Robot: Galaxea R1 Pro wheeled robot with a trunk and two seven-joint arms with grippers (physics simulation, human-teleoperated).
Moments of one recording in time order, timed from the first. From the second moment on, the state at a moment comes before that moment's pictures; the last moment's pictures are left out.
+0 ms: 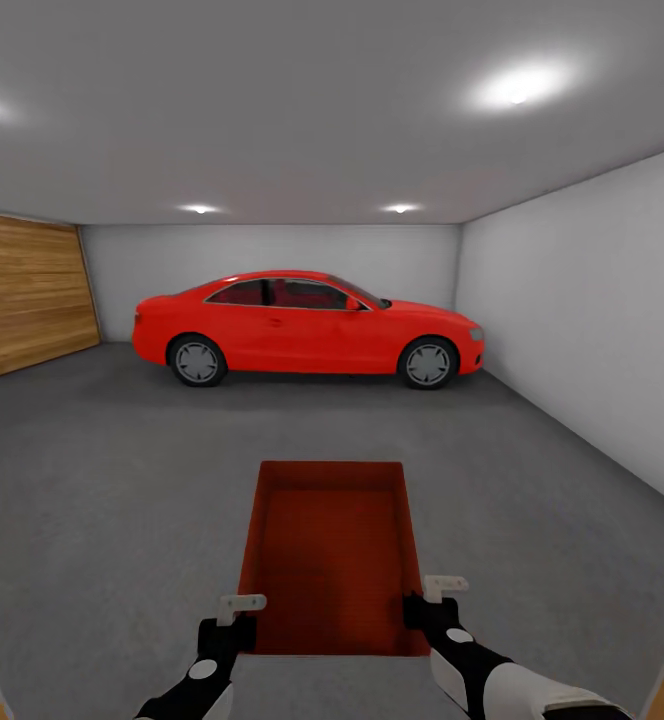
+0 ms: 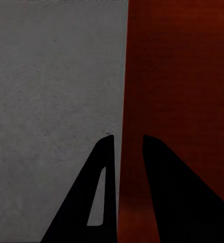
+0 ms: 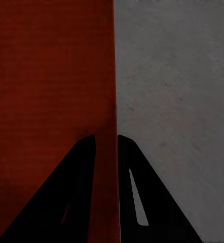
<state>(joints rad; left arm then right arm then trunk) -0.52 -0.10 -0.08 -0.22 0.04 -0.26 0.18 -0.68 0.09 0.04 -0.01 -0.06 -0.27 -0.08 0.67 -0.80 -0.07</state>
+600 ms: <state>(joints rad) -0.52 -0.10 -0.08 -0.21 0.03 -0.26 0.18 -0.68 0.09 0.04 -0.01 -0.06 -0.27 -0.08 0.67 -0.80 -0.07</state>
